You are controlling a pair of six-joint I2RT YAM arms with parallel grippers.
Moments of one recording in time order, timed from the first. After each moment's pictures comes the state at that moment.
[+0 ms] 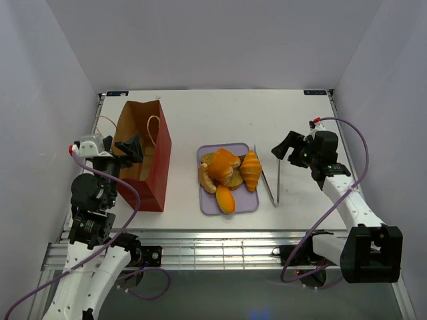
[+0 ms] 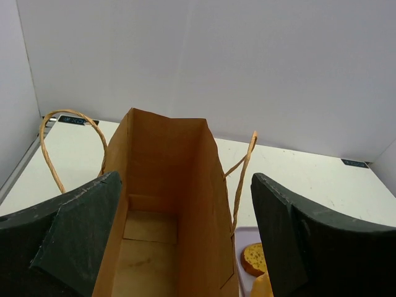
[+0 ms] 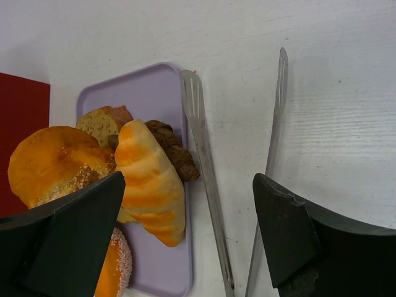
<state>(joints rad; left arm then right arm) -0.26 0.47 0.76 -0.08 -0.23 -0.18 0.05 1.12 0.70 -0.14 -0.33 0.44</state>
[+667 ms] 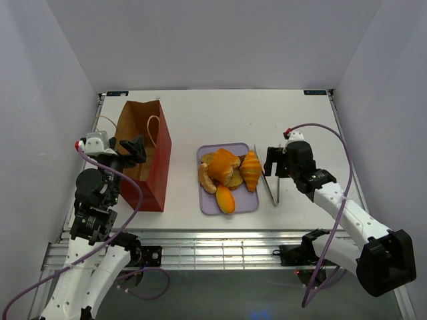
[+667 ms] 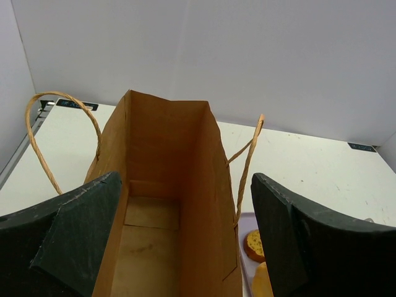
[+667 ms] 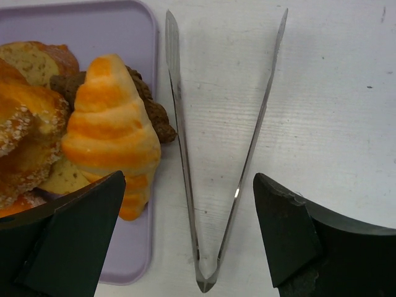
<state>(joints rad) -0.28 0.51 0.76 -0.12 -0.24 -0.18 0.38 1.05 0.68 -0.27 0.07 0.27</state>
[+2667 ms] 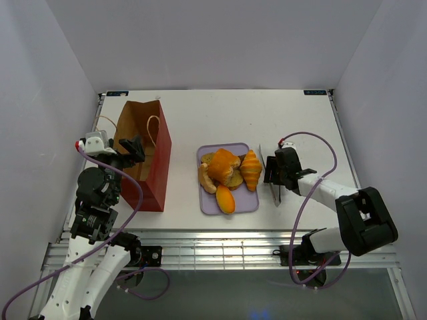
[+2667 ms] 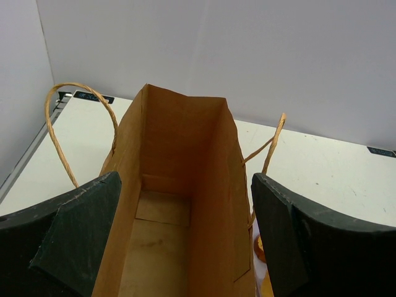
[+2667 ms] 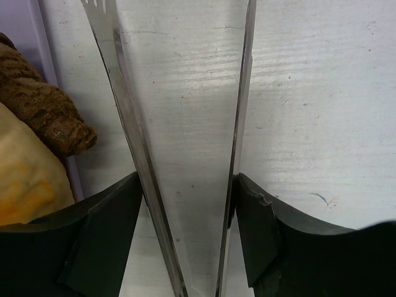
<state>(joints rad) -0.29 0.52 0.76 -0.14 -0.31 -0.18 0.39 1.37 0.58 -0.08 0.17 0.37</state>
